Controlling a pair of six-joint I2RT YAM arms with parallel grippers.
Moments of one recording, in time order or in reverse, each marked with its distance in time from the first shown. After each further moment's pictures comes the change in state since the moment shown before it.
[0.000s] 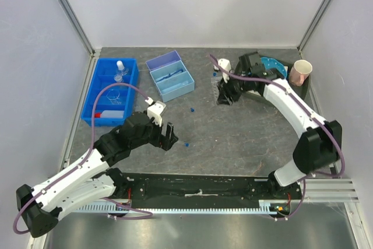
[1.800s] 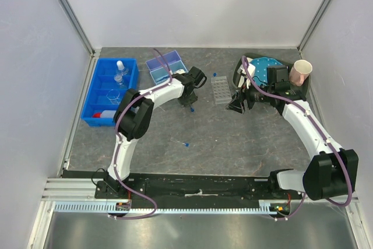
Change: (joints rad) left arm 0.148 1.405 1.012 -0.260 -0.317 -0.759; right arm -0.204 -0.314 -0.417 0.289 -0.301 0.089
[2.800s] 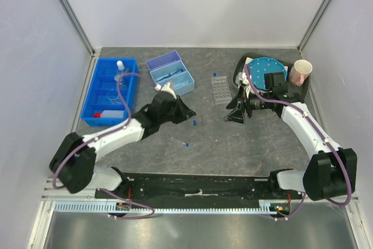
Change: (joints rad) left arm -0.056 -0.754 -0.808 0.645 0.350 0.078; right arm 0.003 -0.003 -0.053 -0.077 -0.235 -0.165
